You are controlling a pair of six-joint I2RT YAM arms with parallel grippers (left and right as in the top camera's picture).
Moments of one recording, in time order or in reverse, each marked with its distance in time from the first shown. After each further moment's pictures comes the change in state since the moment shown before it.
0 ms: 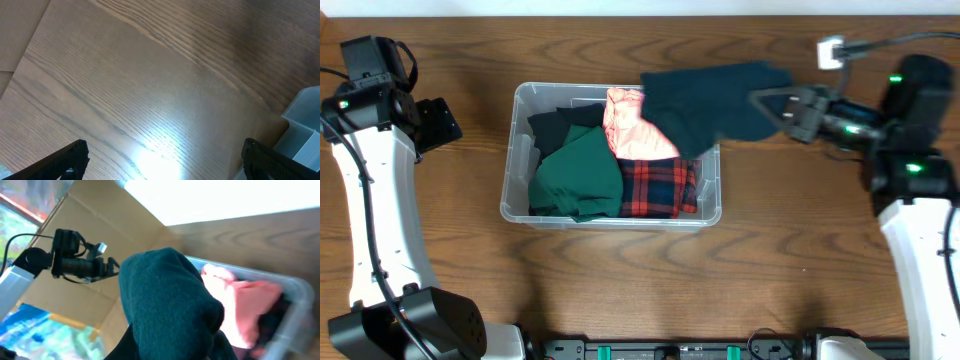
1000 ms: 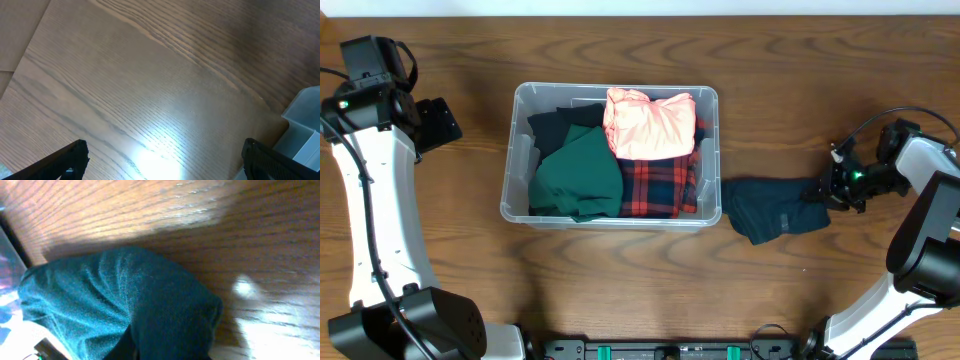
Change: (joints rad) left arm 0.000 0.000 0.000 0.000 0.000 0.000; right arm -0.394 0.665 0.008 -0.669 0.492 -0.650
